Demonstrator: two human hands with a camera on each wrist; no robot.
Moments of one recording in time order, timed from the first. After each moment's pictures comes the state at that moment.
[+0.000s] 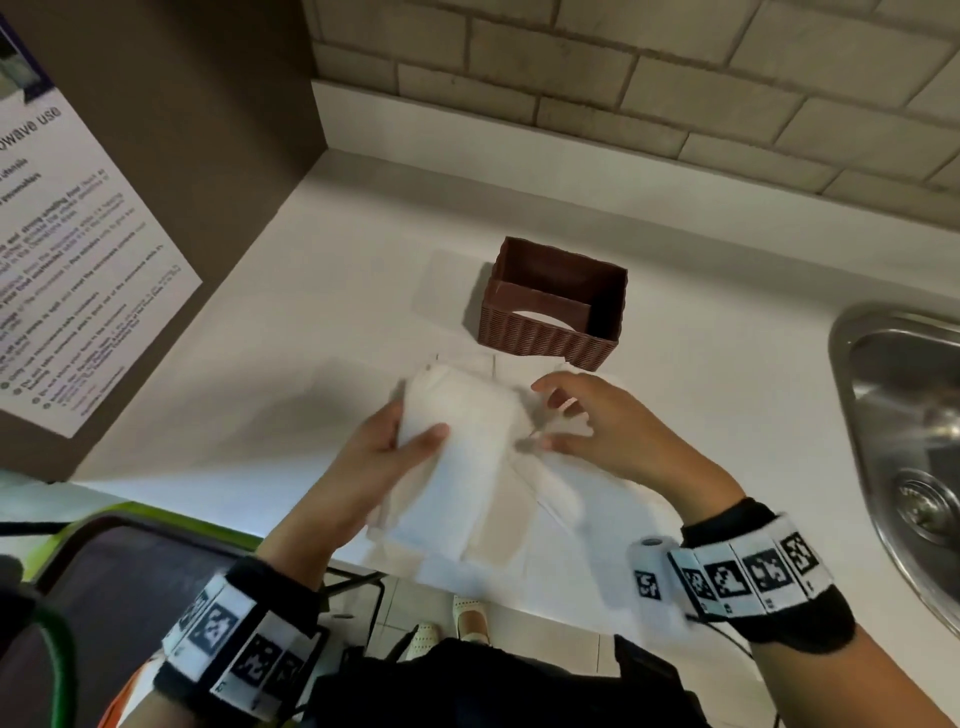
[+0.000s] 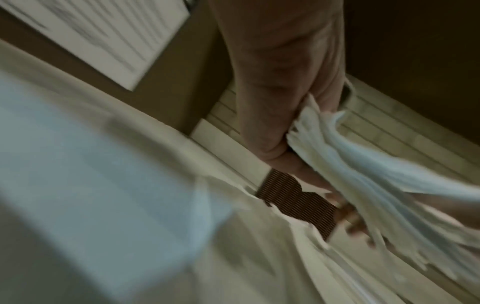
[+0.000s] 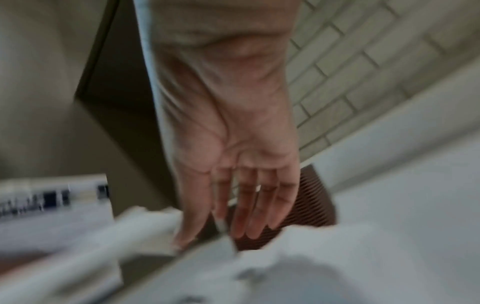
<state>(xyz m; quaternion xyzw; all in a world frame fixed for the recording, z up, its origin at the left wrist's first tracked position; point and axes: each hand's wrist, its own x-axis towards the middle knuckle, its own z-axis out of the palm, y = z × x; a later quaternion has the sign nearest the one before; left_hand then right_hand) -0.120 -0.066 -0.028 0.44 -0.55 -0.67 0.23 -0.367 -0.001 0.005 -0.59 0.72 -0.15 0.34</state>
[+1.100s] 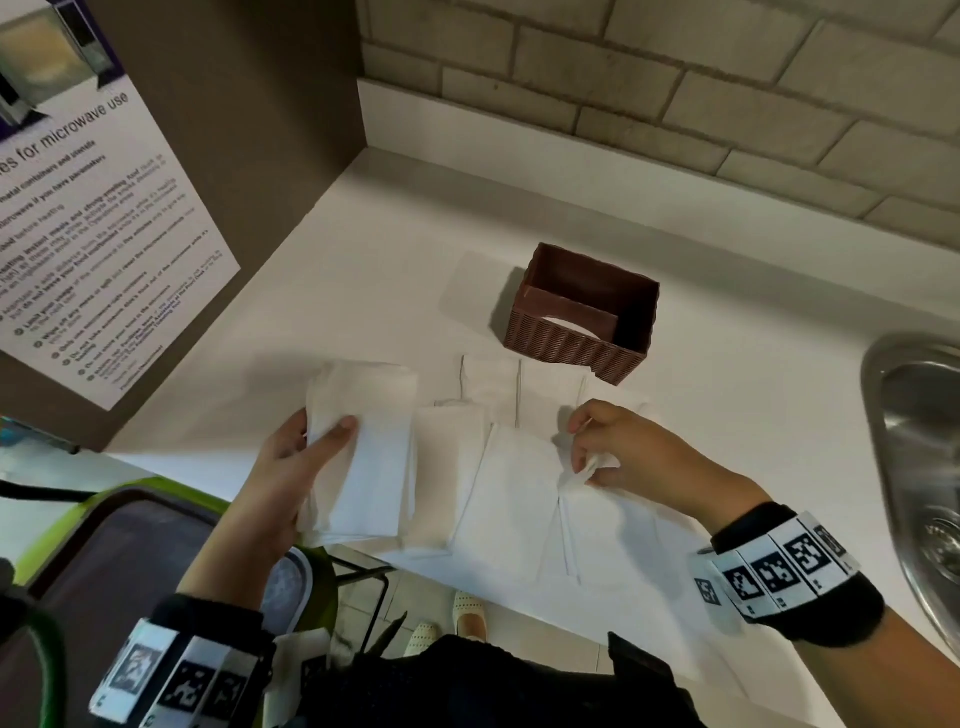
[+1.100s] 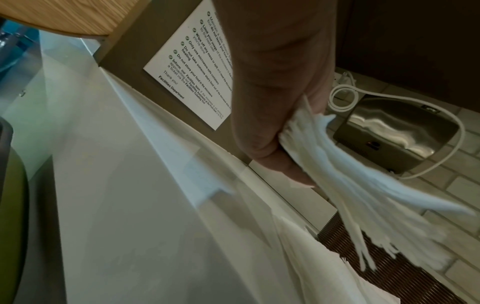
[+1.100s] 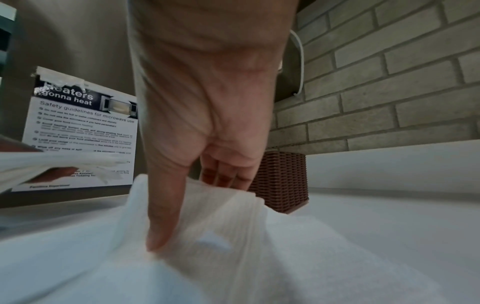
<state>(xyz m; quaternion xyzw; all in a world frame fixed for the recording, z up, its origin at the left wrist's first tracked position) -0.052 -0.071 -0.037 0.57 -0.39 -0.63 0.35 -0.397 0.002 -0.030 -0.73 0.63 -0.03 0.28</state>
